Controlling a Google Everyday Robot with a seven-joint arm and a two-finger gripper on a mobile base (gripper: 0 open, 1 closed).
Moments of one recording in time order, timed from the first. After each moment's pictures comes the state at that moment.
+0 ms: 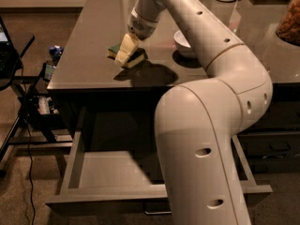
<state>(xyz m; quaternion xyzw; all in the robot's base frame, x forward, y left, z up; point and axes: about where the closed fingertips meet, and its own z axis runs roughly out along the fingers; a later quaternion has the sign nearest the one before) 0.740 0.046 0.851 -0.54 0.81 0.15 0.16</state>
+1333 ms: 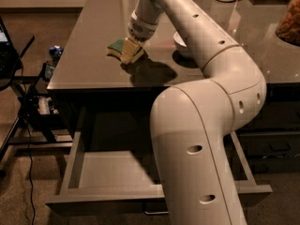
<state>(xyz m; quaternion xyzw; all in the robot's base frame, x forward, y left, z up) 0.751 0.042 0.835 -0.51 0.83 0.15 0.15</state>
